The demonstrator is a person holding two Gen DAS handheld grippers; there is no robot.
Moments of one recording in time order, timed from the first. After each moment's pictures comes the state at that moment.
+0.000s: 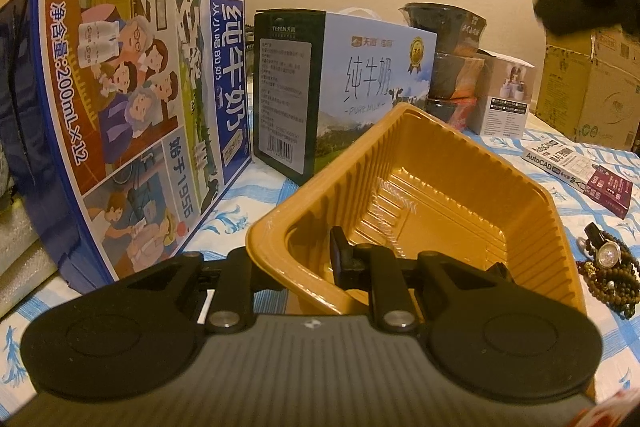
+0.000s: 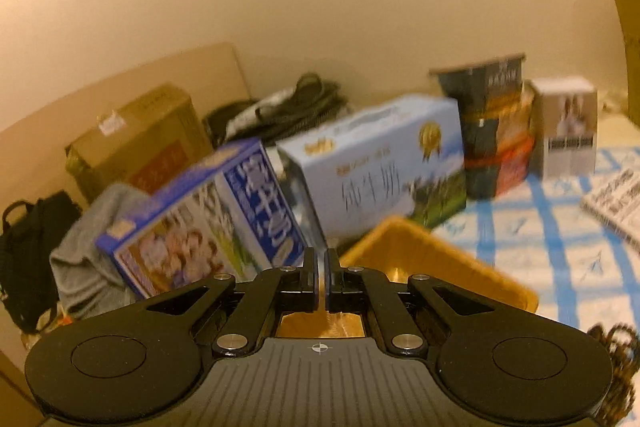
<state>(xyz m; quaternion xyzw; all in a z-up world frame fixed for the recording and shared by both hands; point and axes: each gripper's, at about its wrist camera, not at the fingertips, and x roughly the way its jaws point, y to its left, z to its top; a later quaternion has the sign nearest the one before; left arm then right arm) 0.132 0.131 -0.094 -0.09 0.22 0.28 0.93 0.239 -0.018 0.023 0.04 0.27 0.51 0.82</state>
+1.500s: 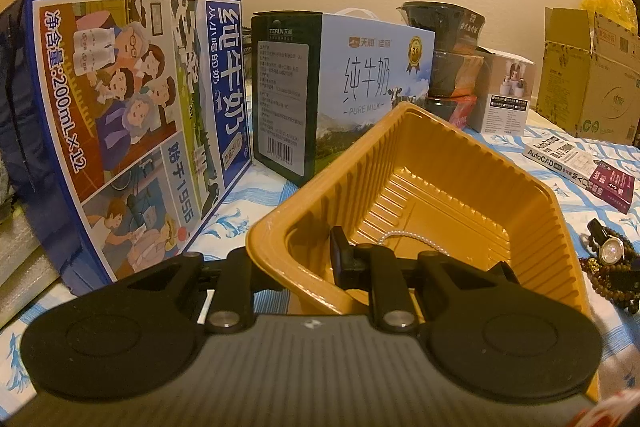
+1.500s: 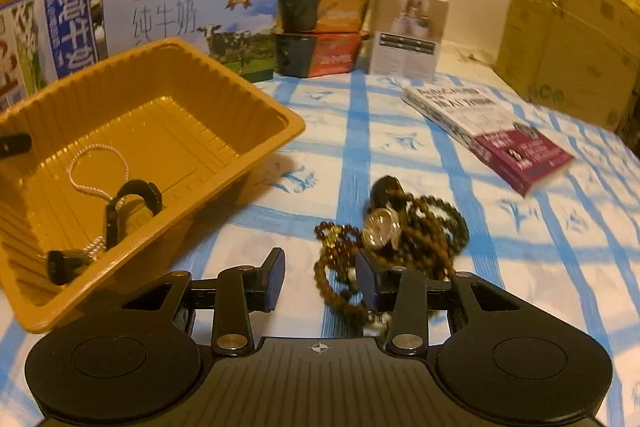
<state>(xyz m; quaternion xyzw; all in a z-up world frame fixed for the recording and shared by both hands) 0.134 0.130 -0.095 -0.08 0.22 0.28 0.93 0.277 -0.120 -0.122 -0.13 0.31 0.32 0.89</state>
